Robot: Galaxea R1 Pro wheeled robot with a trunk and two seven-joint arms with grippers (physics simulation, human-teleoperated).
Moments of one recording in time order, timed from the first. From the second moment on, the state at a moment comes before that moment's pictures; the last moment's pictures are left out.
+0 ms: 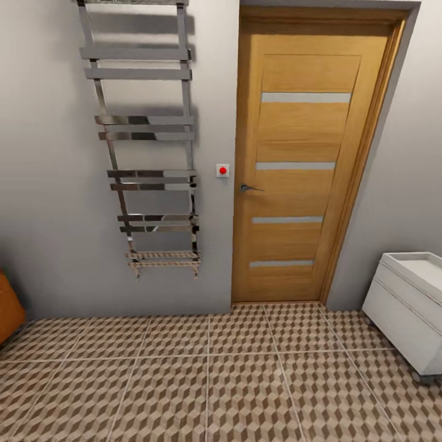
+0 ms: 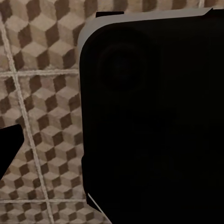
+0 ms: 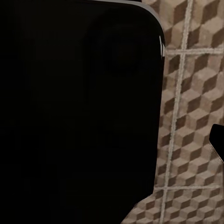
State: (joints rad) left arm 0.00 0.02 0.00 -0.05 -0.01 -0.02 0.00; right arm 0.00 0.00 0.01 0.00 0.00 -0.05 -0.01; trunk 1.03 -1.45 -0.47
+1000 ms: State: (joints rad) left arm 0.00 0.02 0.00 -0.05 -0.01 -0.02 0.00; right arm 0.00 0.00 0.00 0.00 0.00 -0.05 -0.01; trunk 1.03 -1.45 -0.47
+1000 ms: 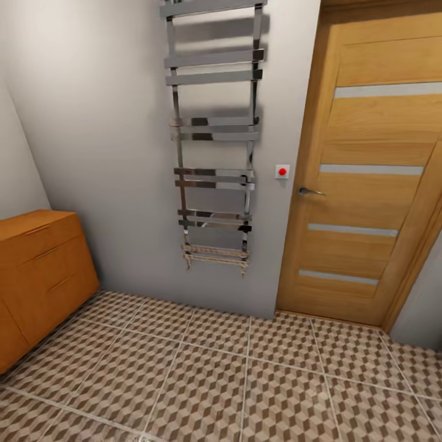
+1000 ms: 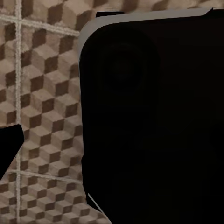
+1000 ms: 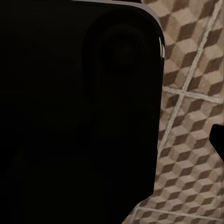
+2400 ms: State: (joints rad) left arm 0.00 0.02 0.00 -0.05 -0.01 -0.02 0.00; right arm 0.00 0.00 0.00 0.00 0.00 -0.06 -0.01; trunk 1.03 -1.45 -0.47
